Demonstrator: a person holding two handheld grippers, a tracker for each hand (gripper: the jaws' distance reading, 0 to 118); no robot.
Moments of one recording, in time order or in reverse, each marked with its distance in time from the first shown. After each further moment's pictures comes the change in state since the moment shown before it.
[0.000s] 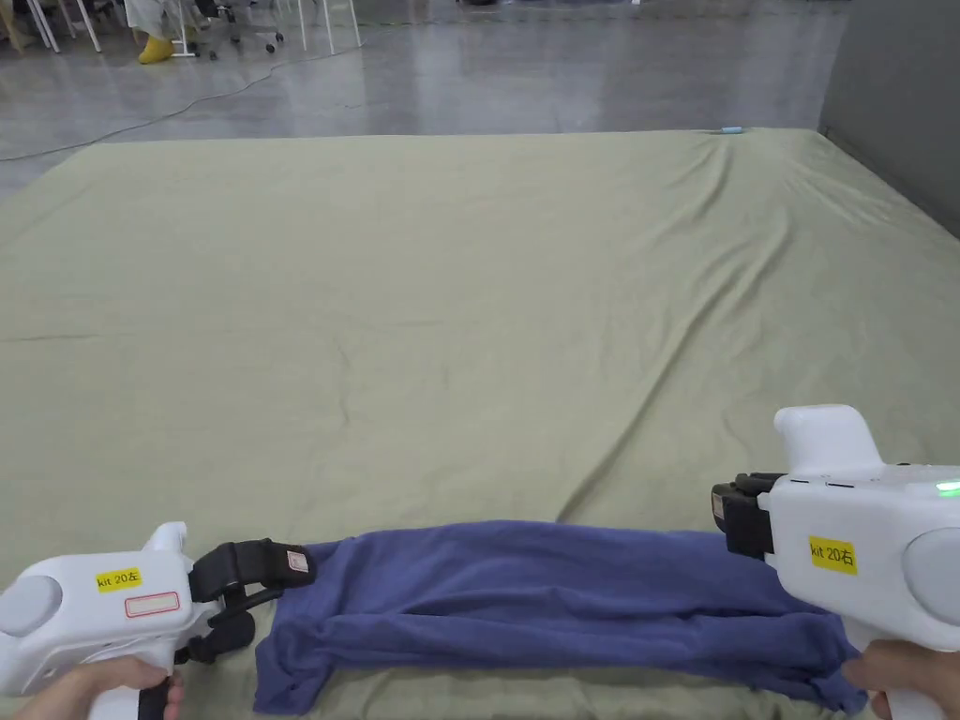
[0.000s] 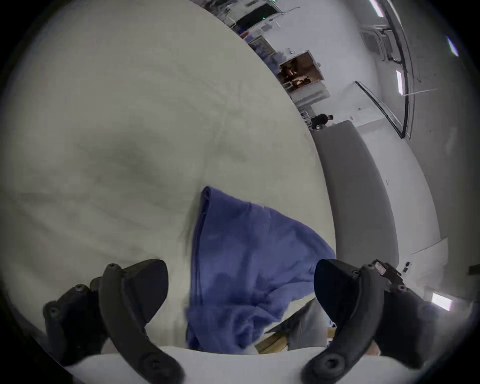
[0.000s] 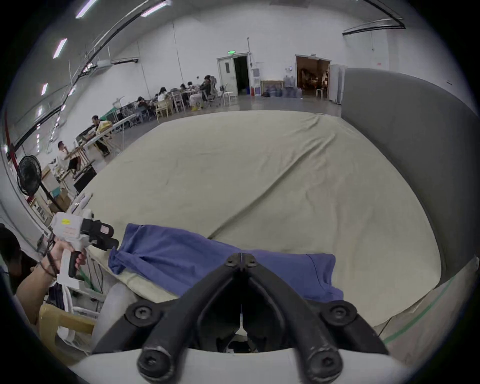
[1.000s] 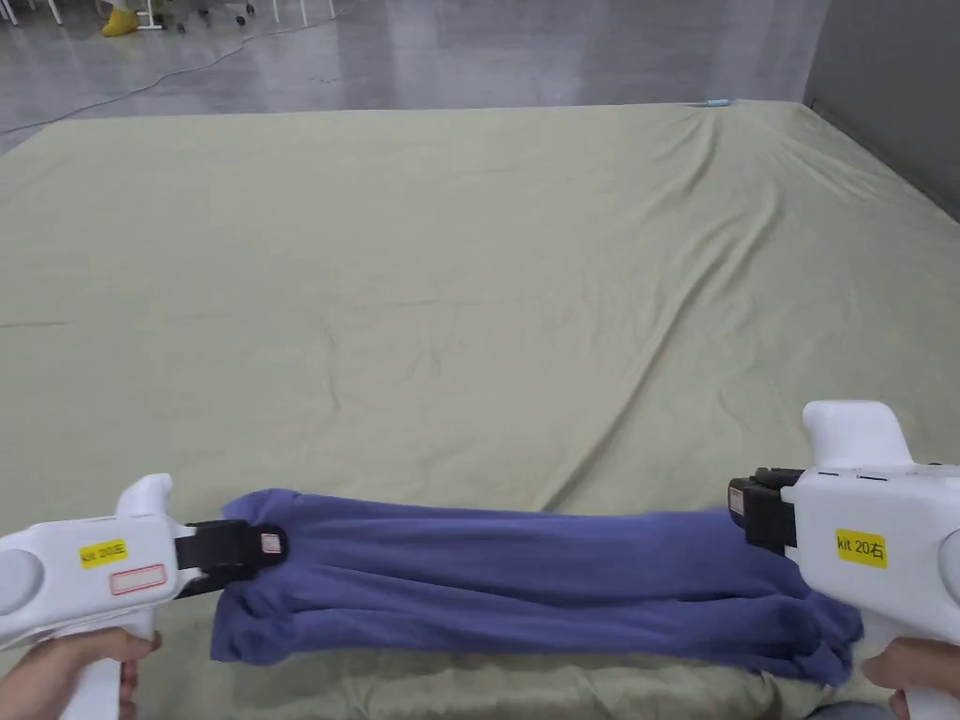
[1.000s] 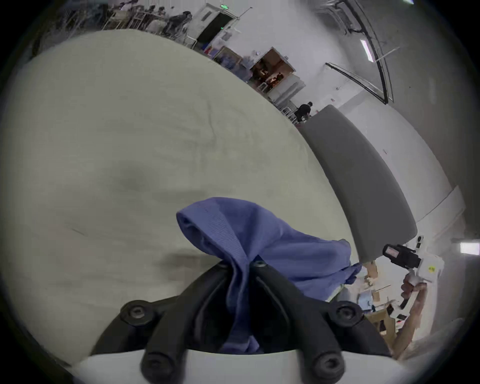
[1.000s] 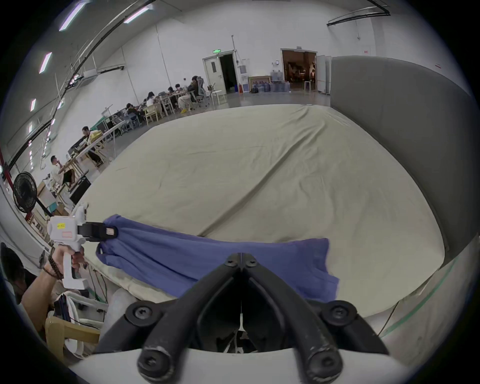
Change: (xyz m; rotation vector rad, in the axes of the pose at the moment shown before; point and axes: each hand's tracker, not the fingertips) left arm 0.007 0.040 0.021 0.065 0.058 -0.276; right arm 0.003 -0.009 -0.003 -0.012 -0.026 -0.088
